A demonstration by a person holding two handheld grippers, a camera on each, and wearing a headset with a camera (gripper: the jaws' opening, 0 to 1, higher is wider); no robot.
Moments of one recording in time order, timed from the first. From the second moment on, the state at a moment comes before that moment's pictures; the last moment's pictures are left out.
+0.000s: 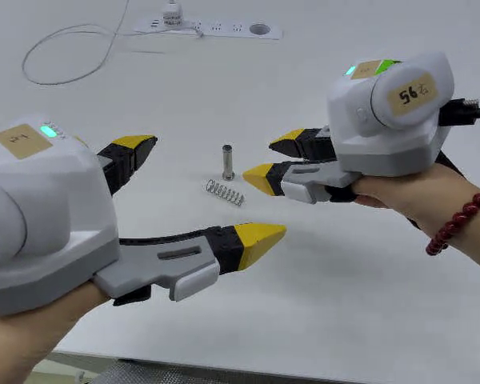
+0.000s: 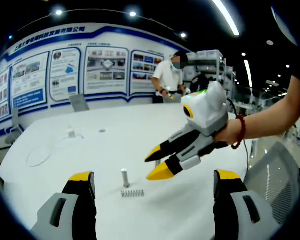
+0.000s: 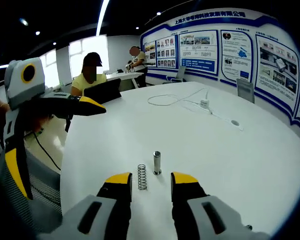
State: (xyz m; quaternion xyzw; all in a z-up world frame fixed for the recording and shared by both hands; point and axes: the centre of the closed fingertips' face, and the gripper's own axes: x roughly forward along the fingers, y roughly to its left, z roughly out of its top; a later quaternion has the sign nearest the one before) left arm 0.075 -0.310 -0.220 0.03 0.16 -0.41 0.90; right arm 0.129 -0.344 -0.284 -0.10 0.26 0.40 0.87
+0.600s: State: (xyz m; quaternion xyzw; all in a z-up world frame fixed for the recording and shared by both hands) left arm 0.077 -0.302 -0.219 0.03 0.16 -0.40 0.90; right arm 0.125 -0.327 -0.323 -0.12 0.30 0.41 0.85
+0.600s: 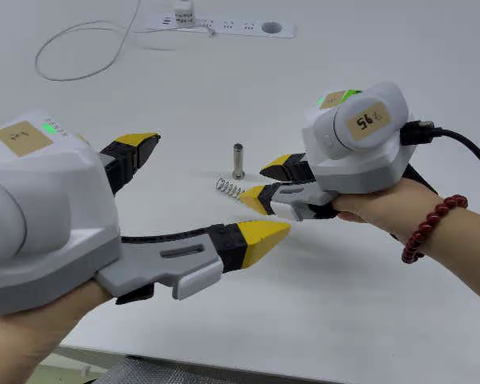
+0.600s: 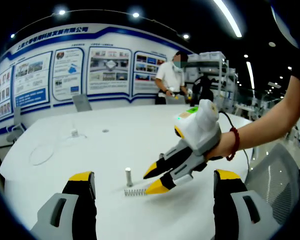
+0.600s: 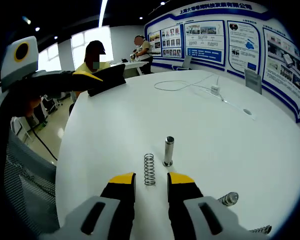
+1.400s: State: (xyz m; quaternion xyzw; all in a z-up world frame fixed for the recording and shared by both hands) left arm 0.075 -0.298 -0.220 0.02 0.17 -0.40 0.90; right arm 0.129 -0.319 -0.348 -0.13 0.31 0.42 0.84
